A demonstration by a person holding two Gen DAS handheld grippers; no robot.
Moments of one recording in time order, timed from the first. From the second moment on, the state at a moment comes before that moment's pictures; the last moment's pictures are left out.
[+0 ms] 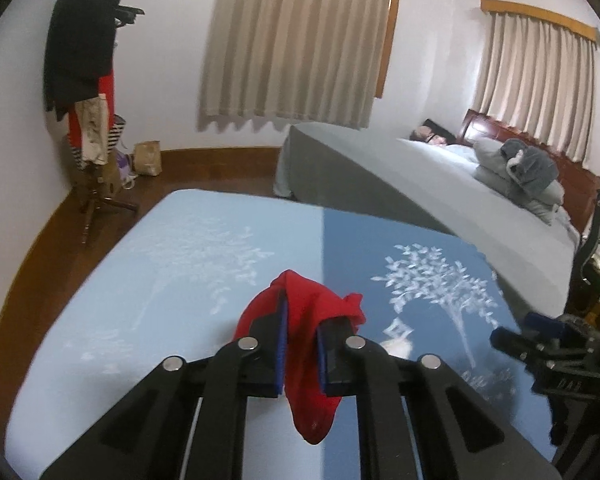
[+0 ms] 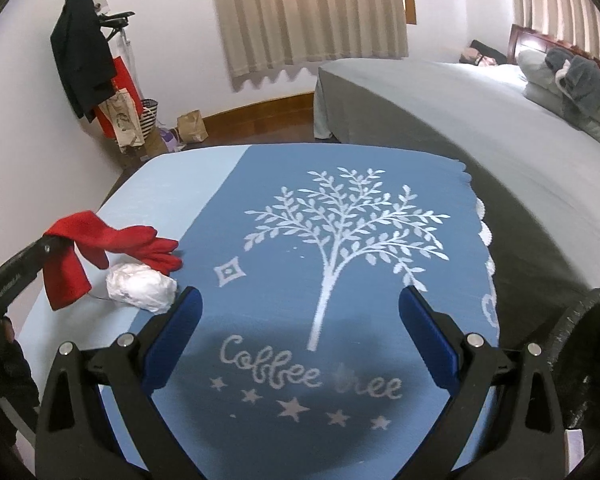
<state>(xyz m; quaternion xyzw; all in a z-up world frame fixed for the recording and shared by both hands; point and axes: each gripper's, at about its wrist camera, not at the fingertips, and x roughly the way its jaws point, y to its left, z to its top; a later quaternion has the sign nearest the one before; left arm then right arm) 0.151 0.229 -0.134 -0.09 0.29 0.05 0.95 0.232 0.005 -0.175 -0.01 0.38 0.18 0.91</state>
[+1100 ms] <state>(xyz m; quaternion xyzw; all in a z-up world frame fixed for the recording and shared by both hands) 0.113 0.292 -0.166 -0.11 0.32 0.15 0.93 0.247 0.132 -0.200 -0.06 0.42 0.29 0.86</state>
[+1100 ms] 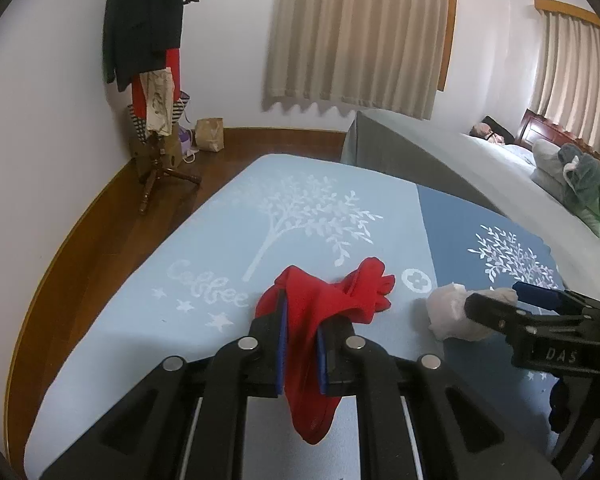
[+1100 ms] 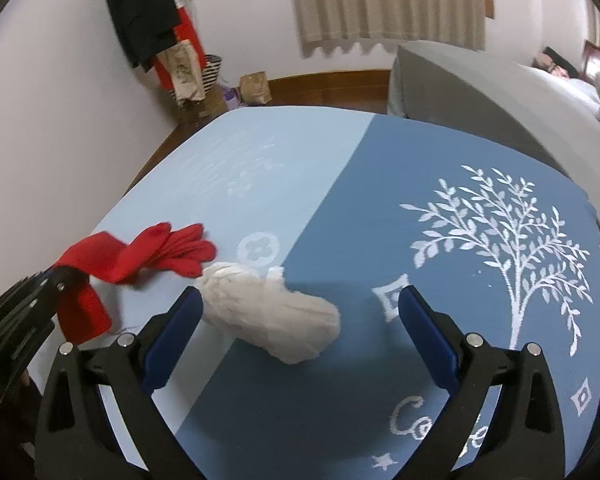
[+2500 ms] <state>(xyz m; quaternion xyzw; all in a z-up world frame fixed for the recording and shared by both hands) 0.104 0.182 -0.093 -0.07 0.26 0.03 0.96 0.190 0.005 -0.097 0.00 0.35 0.28 0.90</state>
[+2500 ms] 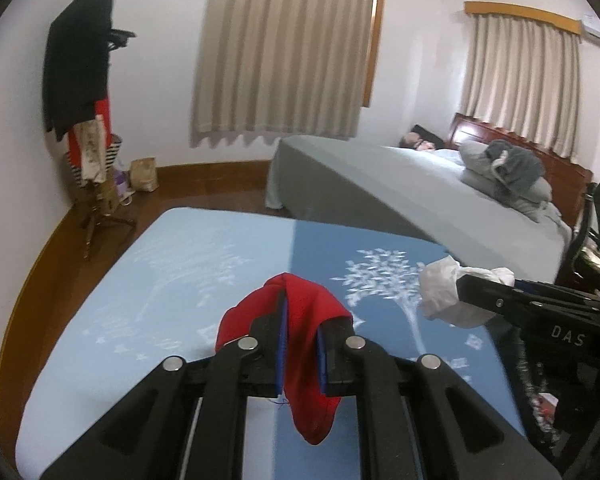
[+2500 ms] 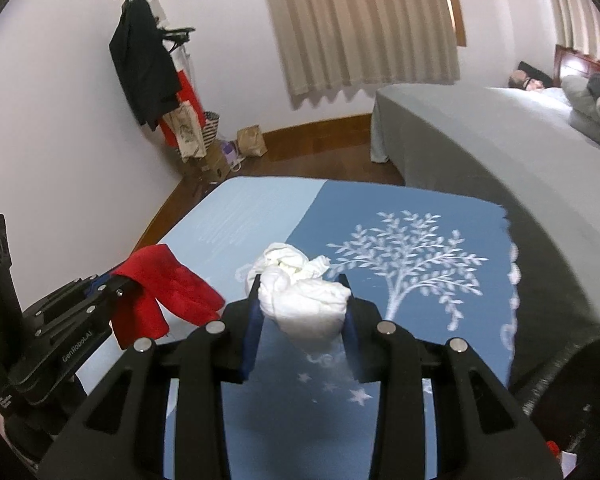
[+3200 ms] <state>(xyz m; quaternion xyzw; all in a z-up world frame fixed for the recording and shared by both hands) 0.102 0.061 -0.060 -0.05 0.23 -0.09 0.97 0.138 -0.127 -0.056 0.04 0.29 0.20 0.93</state>
